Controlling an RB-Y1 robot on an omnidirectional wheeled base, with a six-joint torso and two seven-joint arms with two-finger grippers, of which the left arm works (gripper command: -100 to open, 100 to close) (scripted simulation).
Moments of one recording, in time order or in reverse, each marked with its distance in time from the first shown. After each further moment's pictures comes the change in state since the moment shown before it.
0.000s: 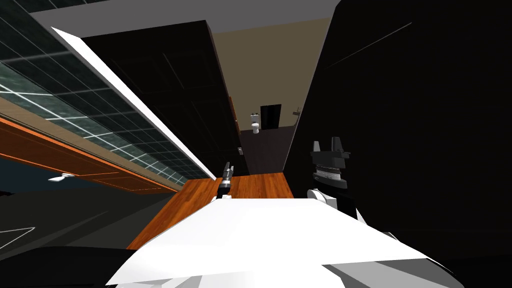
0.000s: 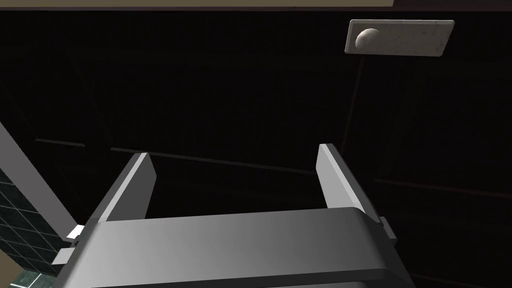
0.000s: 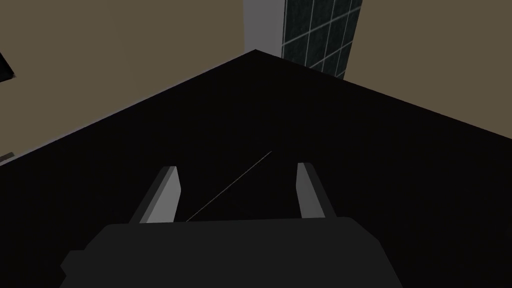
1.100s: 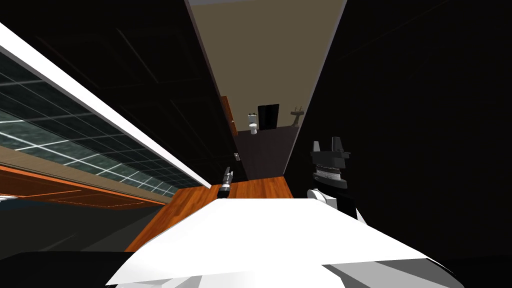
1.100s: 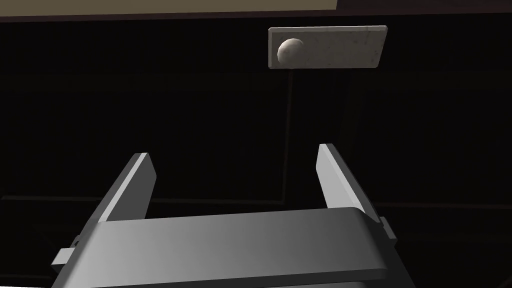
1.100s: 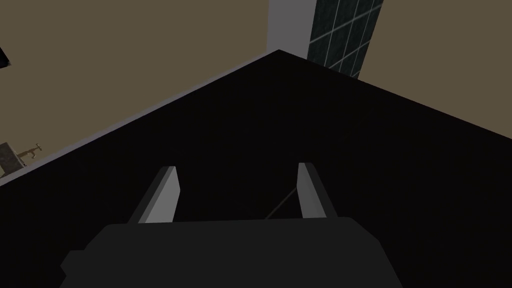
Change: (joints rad) arm -0.066 0.020 0.026 0.256 0.012 -0.026 0.013
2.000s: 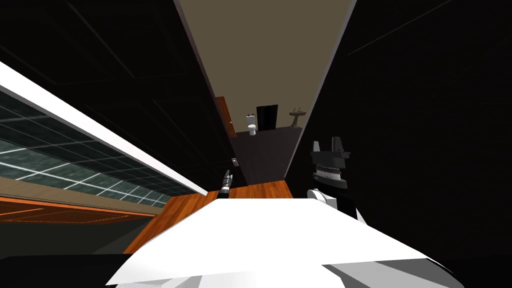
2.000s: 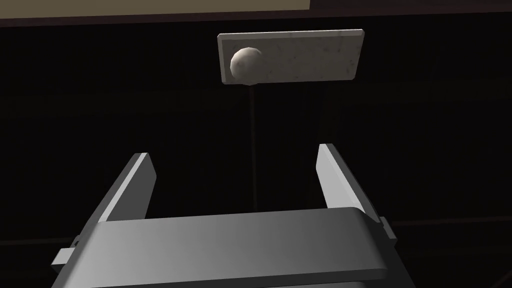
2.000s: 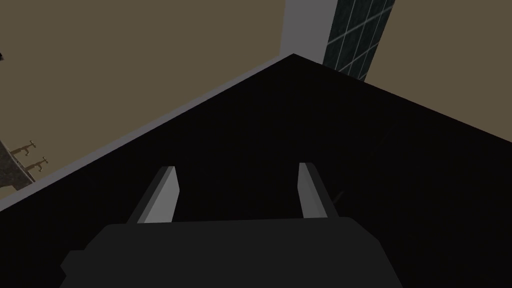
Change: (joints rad) arm -0.044 0.010 0.016 0.160 0.007 -0.019 0.008
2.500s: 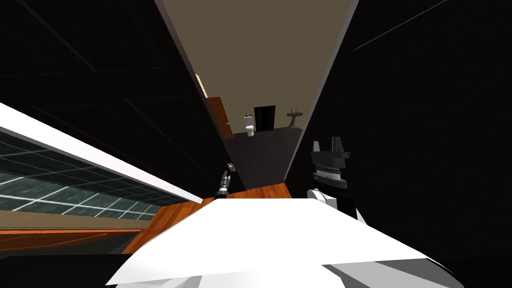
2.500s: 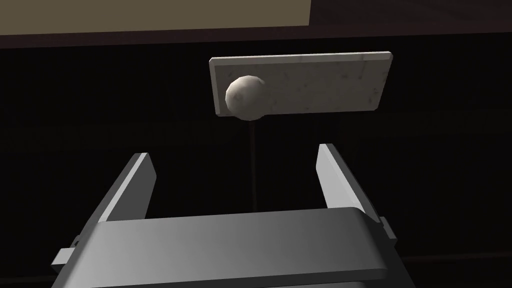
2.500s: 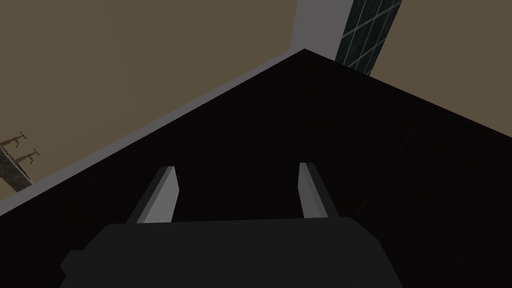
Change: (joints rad) arm 0.000 0.024 0.021 0.036 0.015 -0.023 0.016
